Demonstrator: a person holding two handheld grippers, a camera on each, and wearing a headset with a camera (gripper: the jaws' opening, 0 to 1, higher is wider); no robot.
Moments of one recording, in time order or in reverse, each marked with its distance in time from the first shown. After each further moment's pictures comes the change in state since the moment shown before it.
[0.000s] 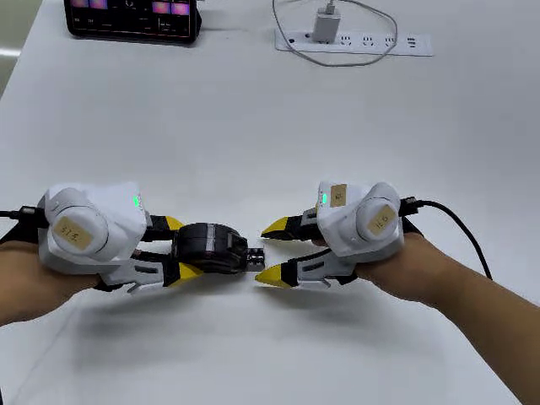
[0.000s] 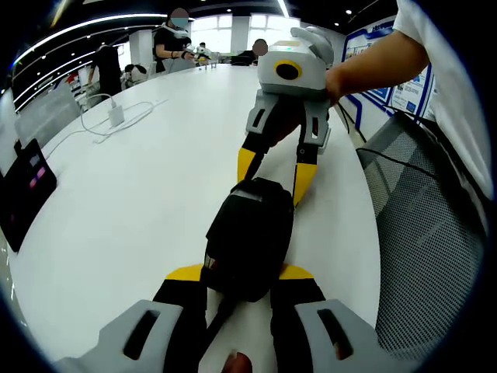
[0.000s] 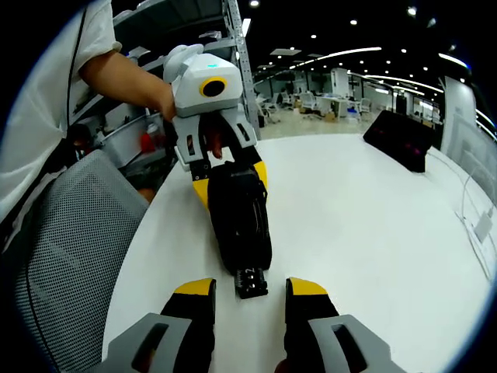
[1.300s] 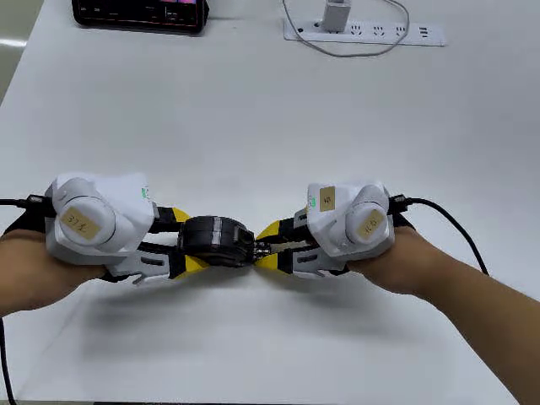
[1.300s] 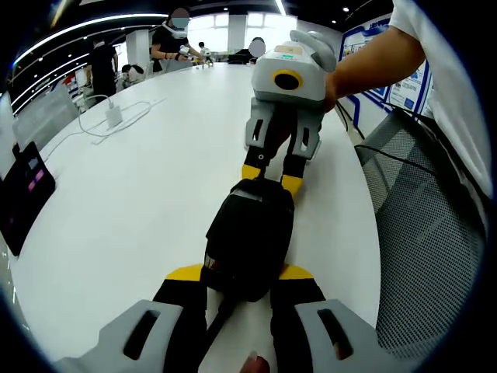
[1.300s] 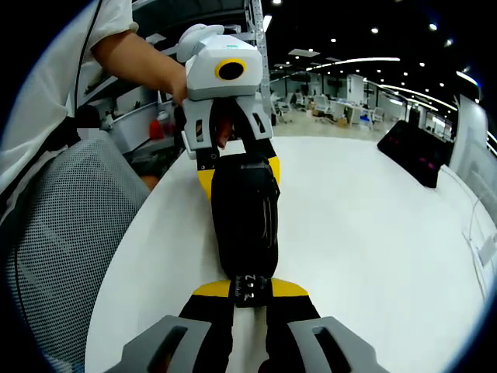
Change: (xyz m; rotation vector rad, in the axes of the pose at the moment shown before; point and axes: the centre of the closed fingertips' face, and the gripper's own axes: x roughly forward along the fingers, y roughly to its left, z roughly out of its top) left arm 0.000 -0.002 -0.001 0.021 0.008 -0.004; right arm 0.016 0.002 -0.001 -0.091 0.016 0.020
